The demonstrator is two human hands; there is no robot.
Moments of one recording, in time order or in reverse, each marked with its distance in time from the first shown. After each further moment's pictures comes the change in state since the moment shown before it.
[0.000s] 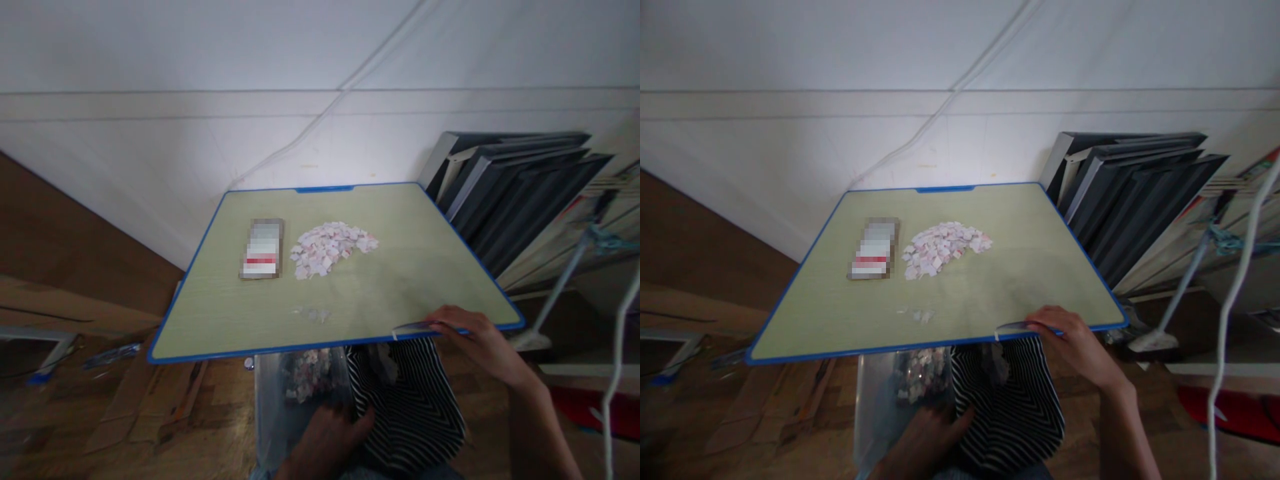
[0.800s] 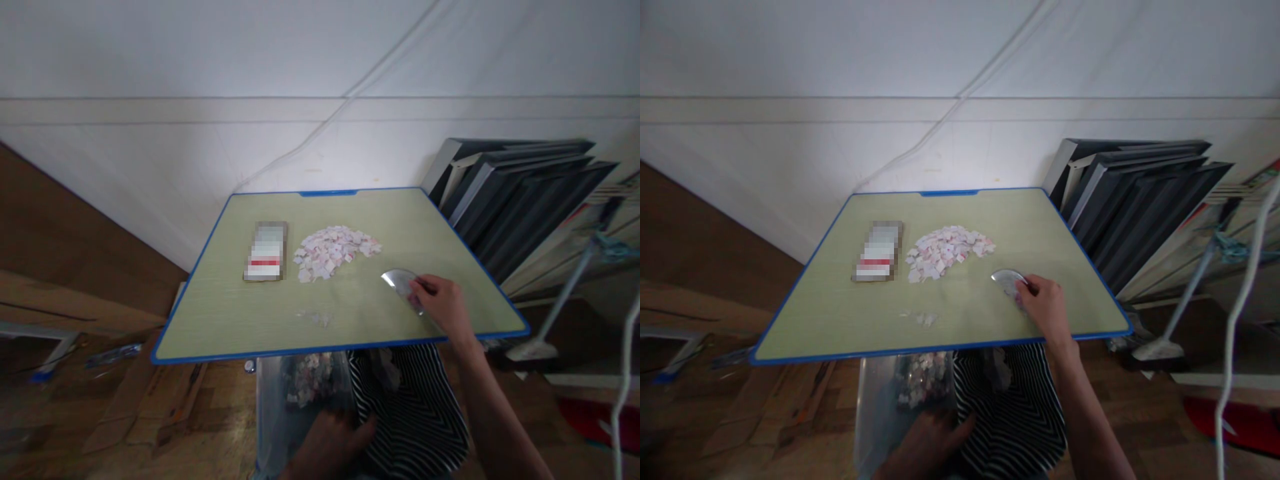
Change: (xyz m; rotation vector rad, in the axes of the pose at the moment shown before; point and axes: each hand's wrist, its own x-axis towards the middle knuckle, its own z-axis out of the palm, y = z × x) left_hand 0.002 -0.001 0.005 0.050 0.039 -0.001; right_hand 0.063 0.016 0.034 -0.061 0.321 0.406
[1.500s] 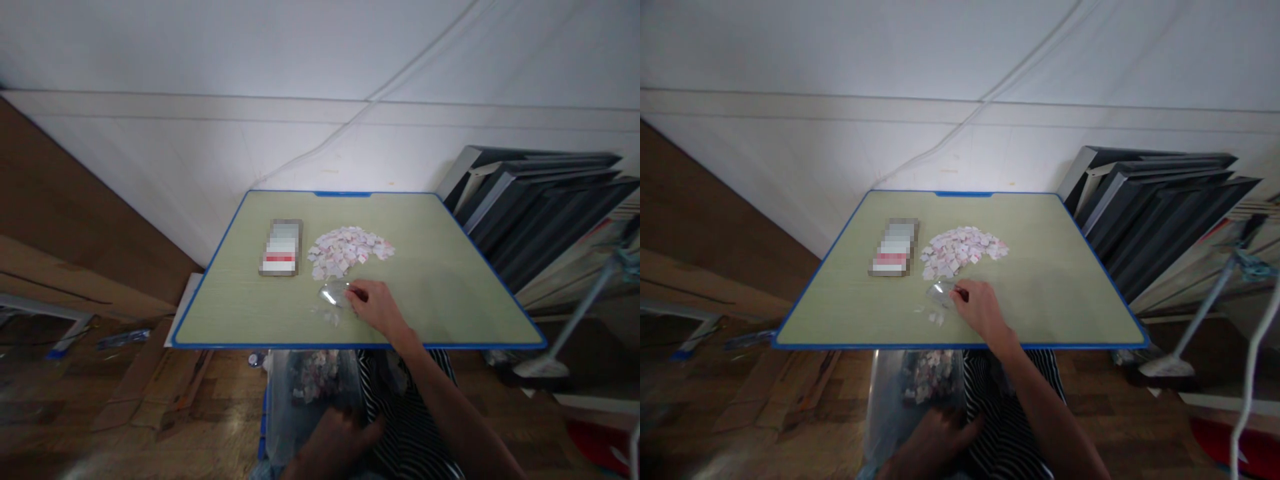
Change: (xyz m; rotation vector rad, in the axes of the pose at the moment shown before) left_hand 0.000 0.002 0.006 0.004 0.148 -0.012; right_hand -0.009 -0.094 0.072 0.008 -0.308 -0.329
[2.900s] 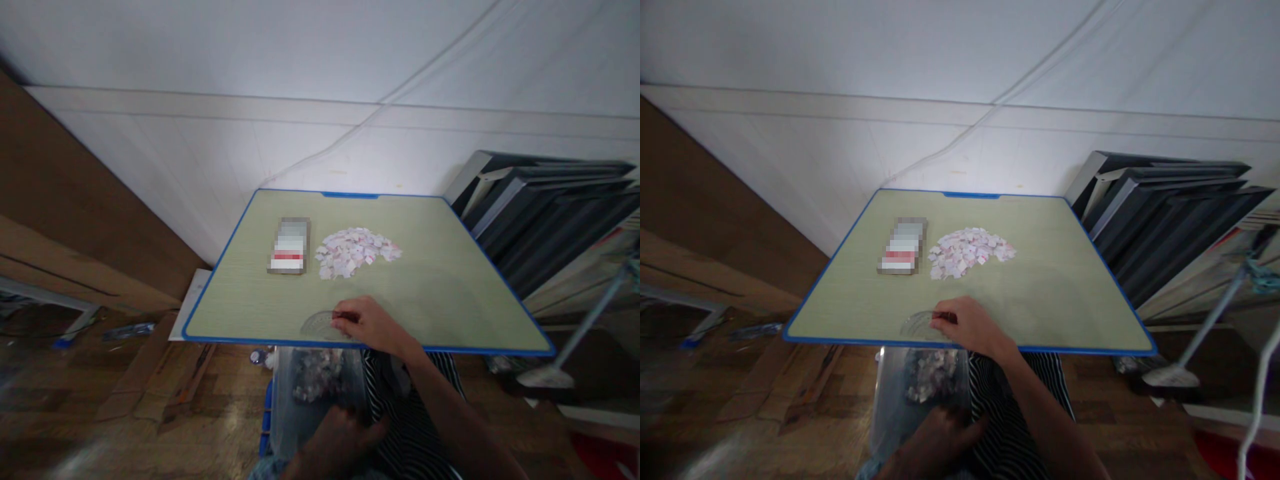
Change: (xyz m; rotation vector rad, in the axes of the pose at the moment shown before) left_hand -0.001 0.001 -0.001 -0.052 0.100 -0.010; right_hand -0.013 -0.028 -0.004 0.201 -0.371 -0.207
